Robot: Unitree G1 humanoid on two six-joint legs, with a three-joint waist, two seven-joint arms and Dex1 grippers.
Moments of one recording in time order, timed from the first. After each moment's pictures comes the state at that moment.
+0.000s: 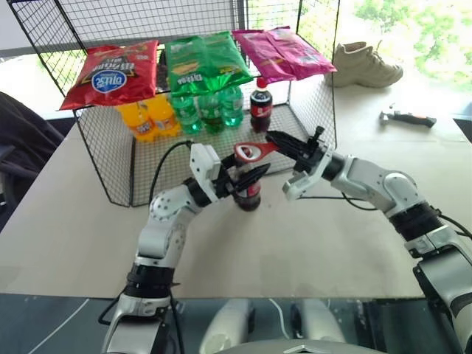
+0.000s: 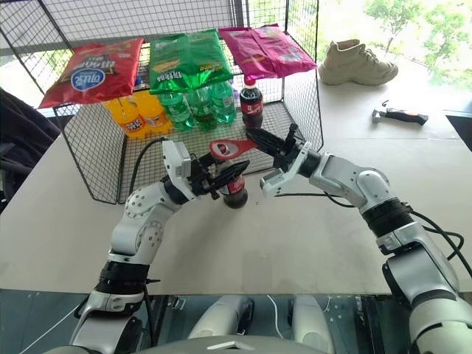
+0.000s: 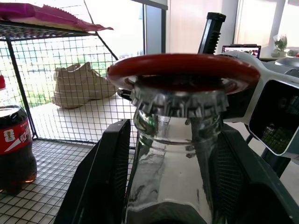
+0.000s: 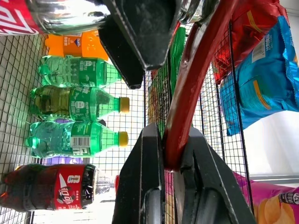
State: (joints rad) left arm -0.35 0.32 -0.03 -0.06 -0.43 0.07 -0.87; right arm -0.78 -0.56 0.43 0.35 -0.98 -0.74 -0.23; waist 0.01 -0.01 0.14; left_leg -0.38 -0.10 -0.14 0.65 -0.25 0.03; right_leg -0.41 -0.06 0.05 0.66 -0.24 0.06
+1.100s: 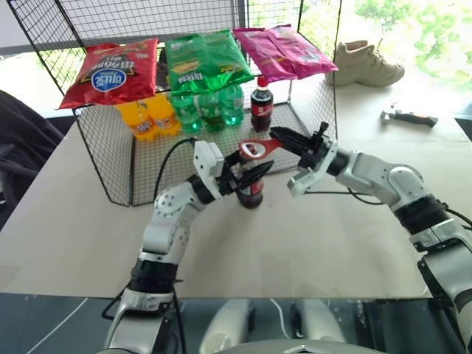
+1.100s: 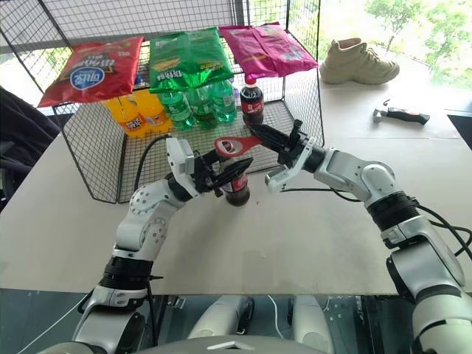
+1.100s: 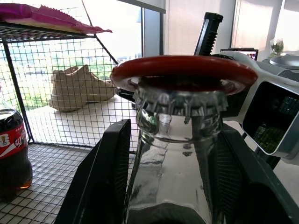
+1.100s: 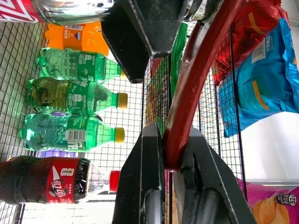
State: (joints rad) left arm -0.36 0.31 -0.05 -0.03 -0.44 0.06 -0.87; right arm -0.82 -0.59 0.43 0.39 -1.01 -0.76 -0.28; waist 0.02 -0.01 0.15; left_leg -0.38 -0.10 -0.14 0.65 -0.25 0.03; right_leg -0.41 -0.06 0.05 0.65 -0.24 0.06
